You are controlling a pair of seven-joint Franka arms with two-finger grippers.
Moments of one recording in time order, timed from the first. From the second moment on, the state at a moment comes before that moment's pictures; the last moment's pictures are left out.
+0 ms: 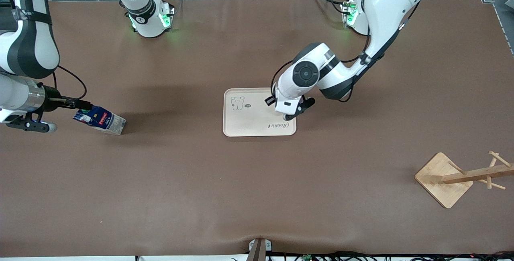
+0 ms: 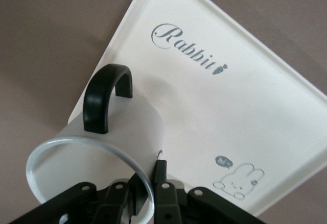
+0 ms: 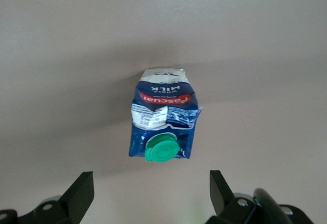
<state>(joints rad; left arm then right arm) -0.12 0.65 -0.70 -1.79 0.17 2.24 -1.44 -0.13 0.17 -0.03 -1.85 -0.01 1.77 0.03</state>
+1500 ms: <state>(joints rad) -0.18 0.60 -0.62 -1.50 0.18 1.91 -1.46 -0.16 0.22 -0.02 -2.06 0.04 2.09 0.09</state>
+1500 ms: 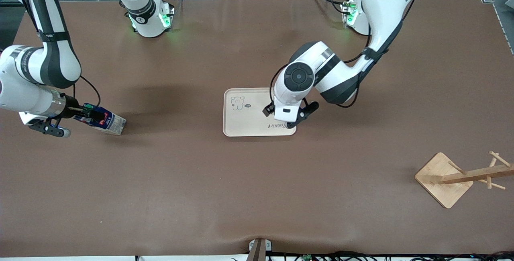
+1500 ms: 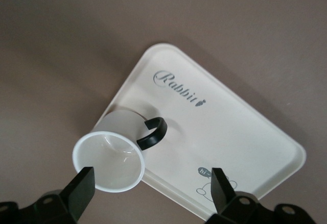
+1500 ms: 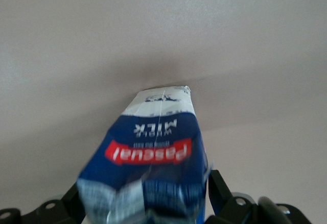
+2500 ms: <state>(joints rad) 0.13 0.31 -0.62 -1.48 0.35 1.73 -0.88 -0.10 0.21 -0.01 -1.89 0.04 1.74 0.08</state>
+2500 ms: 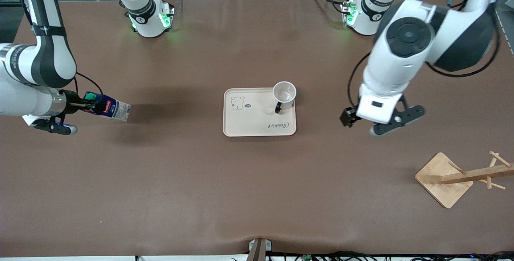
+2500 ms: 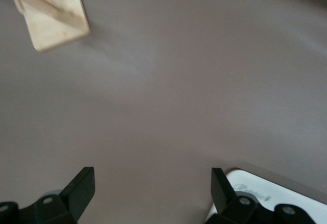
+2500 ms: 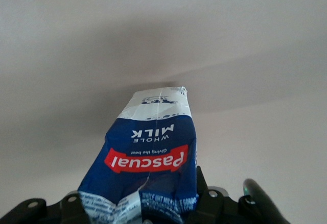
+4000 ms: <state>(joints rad) 0.12 0.06 -0.21 -1.38 0.10 1.43 -0.11 0.45 0.24 0.00 -1.68 0.17 1.69 0.46</state>
